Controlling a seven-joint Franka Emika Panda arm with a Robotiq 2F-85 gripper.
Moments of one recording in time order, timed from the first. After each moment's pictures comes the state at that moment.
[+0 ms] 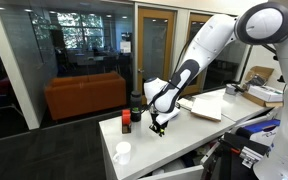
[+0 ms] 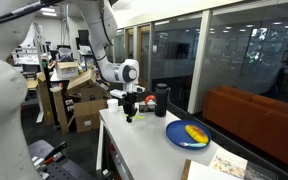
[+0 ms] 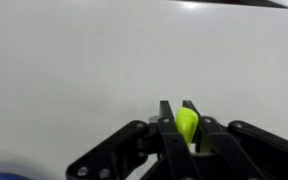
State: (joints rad) arm 0.12 0.52 -0.07 -2.14 -0.09 2.45 0.50
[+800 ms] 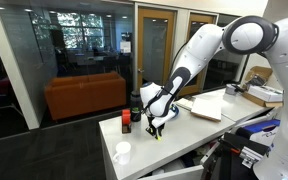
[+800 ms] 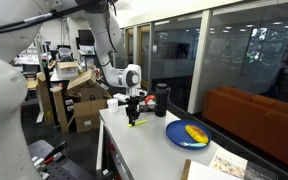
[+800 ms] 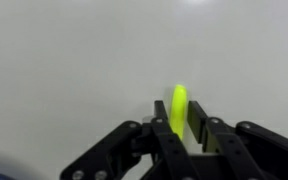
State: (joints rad) arm 0.13 0.64 -0.08 -2.03 -0.09 2.45 0.50
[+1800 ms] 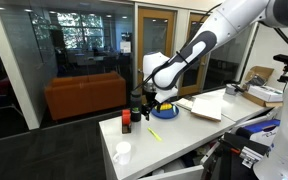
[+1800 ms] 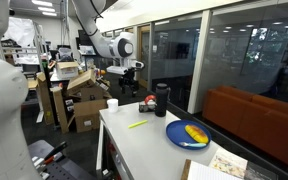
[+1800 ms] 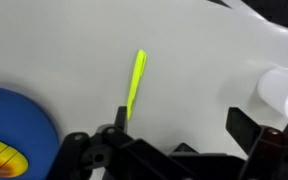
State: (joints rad) arm 0.14 0.26 -0.04 -2.15 -0.06 2.37 0.30
